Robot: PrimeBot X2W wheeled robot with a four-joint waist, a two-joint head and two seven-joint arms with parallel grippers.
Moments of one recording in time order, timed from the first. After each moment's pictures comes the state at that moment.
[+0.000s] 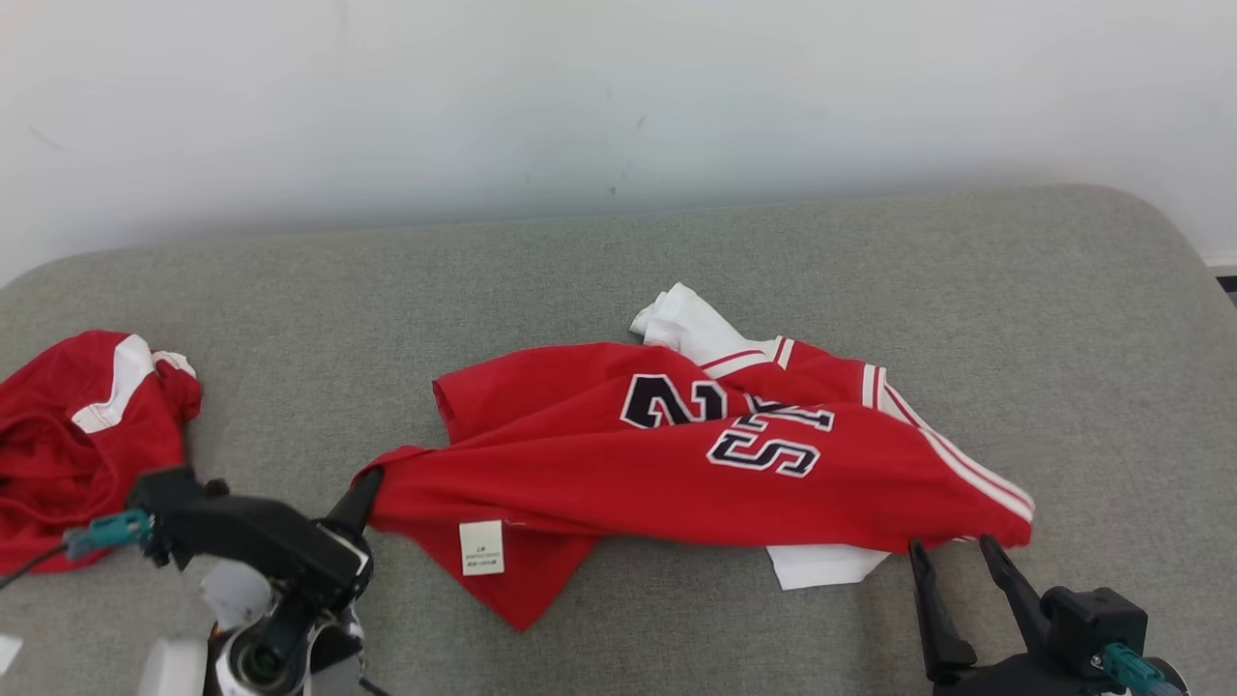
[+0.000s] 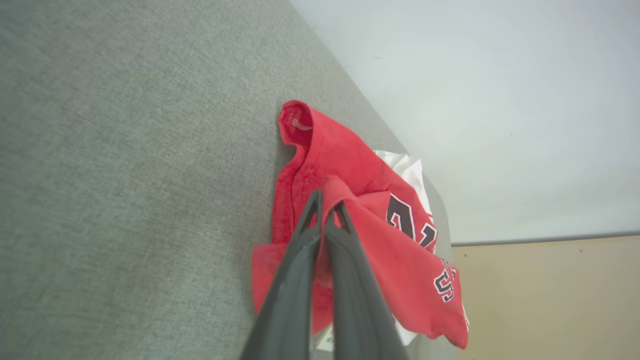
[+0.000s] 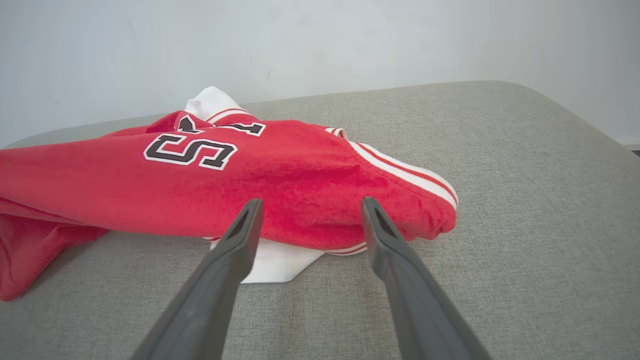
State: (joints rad) left arm -0.32 0.05 0.08 0.28 -0.97 0.04 0.49; right arm 0.03 -0.05 0.00 0.13 0.15 0.13 -0.02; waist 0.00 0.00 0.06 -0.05
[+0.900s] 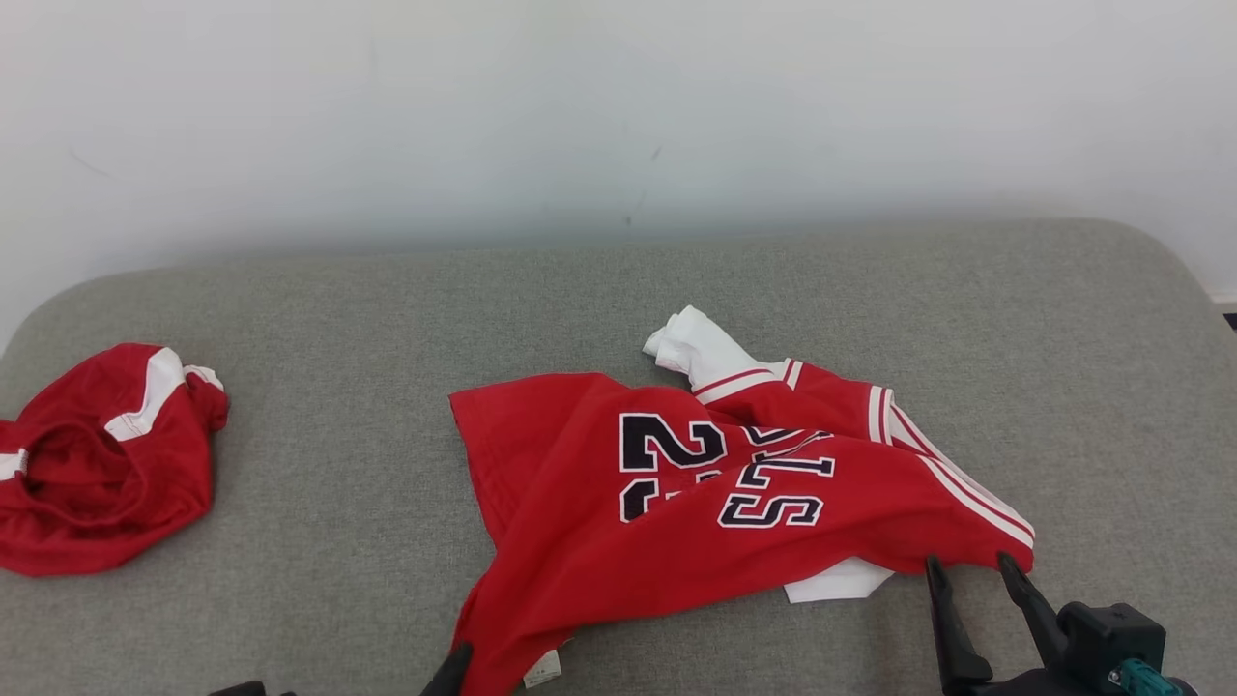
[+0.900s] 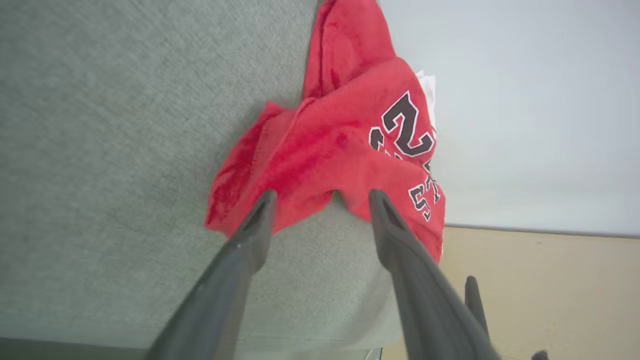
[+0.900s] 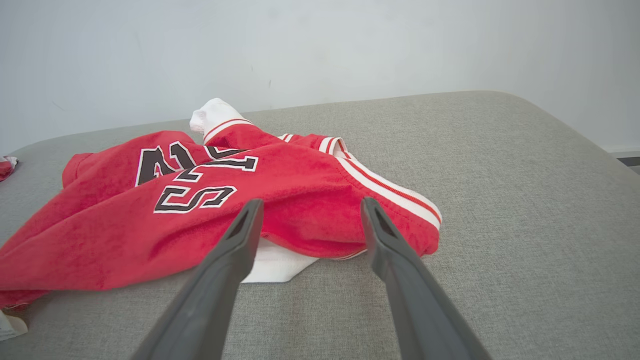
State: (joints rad) left arm 0.13 0.06 -0.14 -0.06 -1.20 0.16 0.36; right arm 0.07 -0.05 -0.02 0.10 0.15 0.13 0.00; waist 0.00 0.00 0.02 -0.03
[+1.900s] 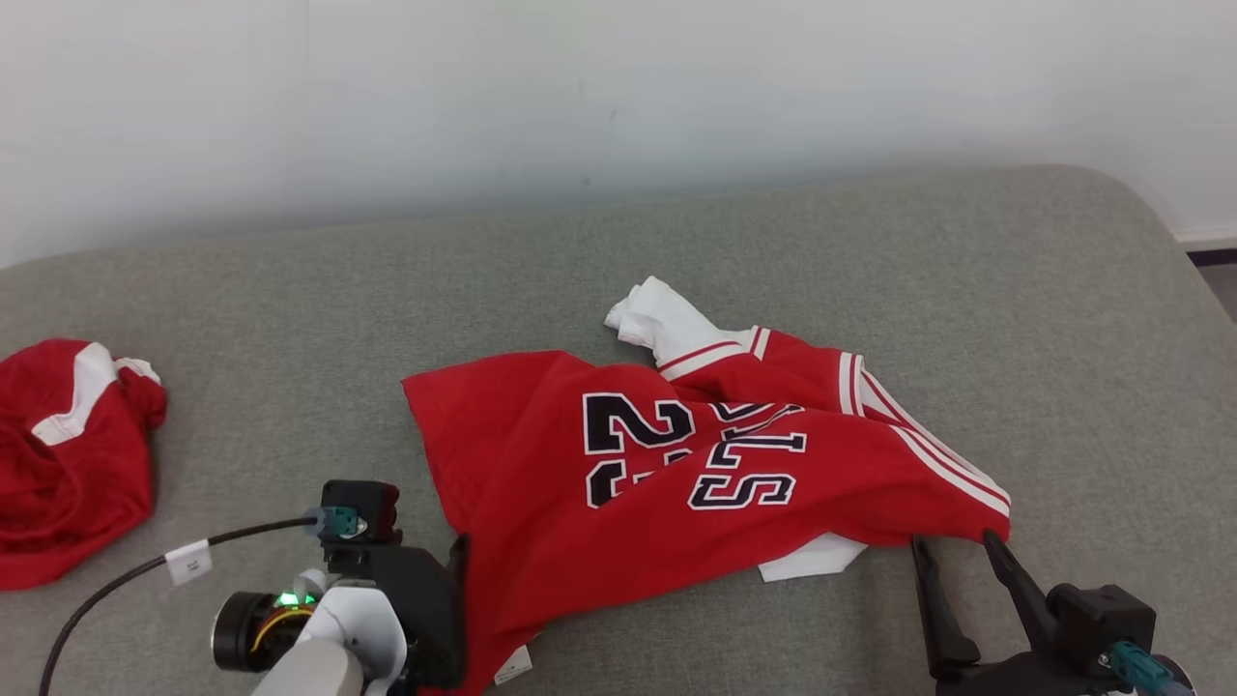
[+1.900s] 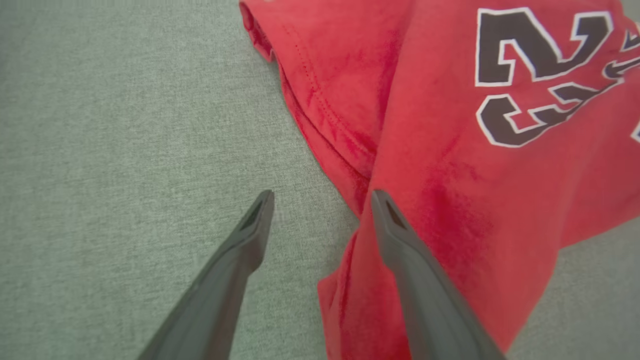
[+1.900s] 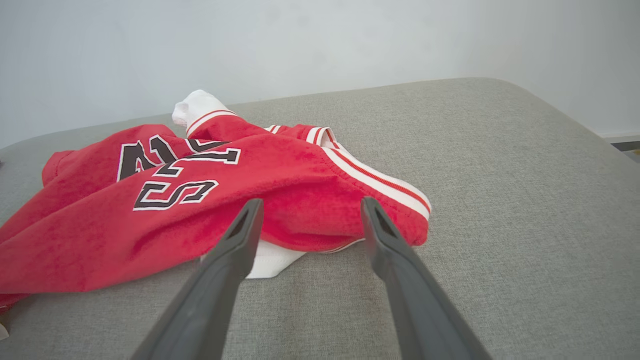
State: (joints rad) left arm -0.37 0.27 -0.48 0.39 -0.57 0.12 0.34; right arm 0.04 -0.05 0.00 0.08 0.16 0.13 0.01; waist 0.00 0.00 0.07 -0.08
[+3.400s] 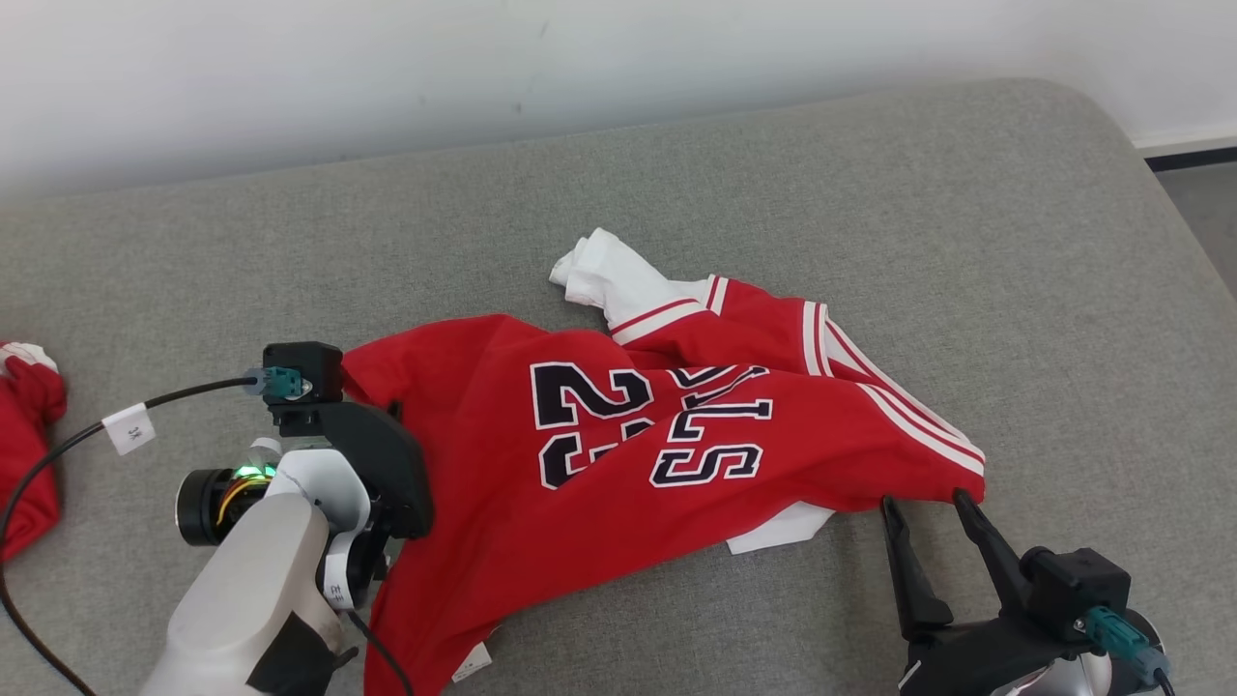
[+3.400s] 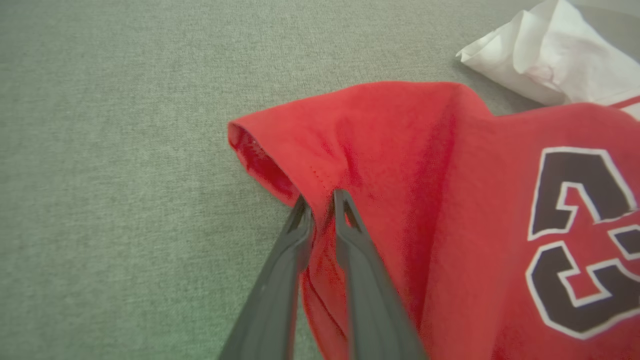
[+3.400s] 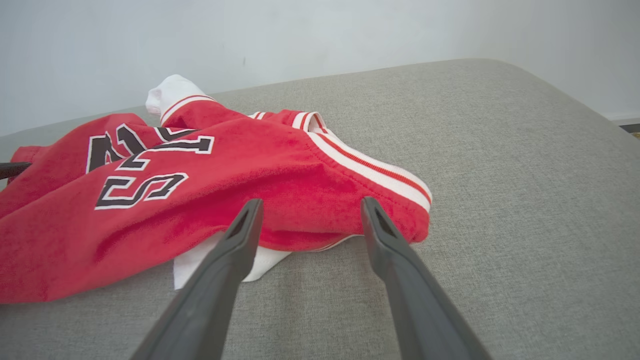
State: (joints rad) left arm -0.70 0.21 -0.44 0.77 -0.62 0.05 0.23; right arm -0.04 -0.05 0.05 0.12 0.17 0.13 -0.03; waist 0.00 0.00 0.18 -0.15
